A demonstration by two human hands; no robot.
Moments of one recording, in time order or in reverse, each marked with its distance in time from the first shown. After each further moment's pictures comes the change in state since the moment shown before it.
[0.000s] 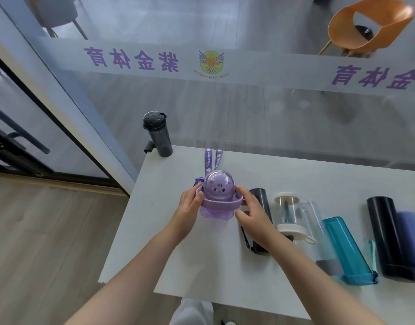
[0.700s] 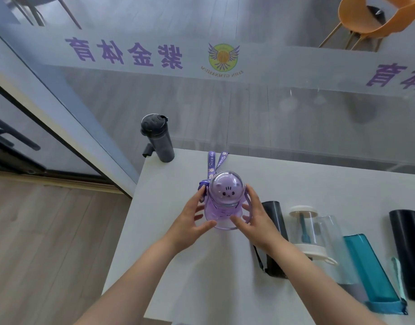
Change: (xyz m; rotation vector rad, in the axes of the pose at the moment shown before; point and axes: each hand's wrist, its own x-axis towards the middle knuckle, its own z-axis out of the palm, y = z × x) left_hand 0.048 -0.034 -0.037 0.205 -0.177 0.079; right_hand 0.062 0.022 0.016 -0.031 -0.037 0.034
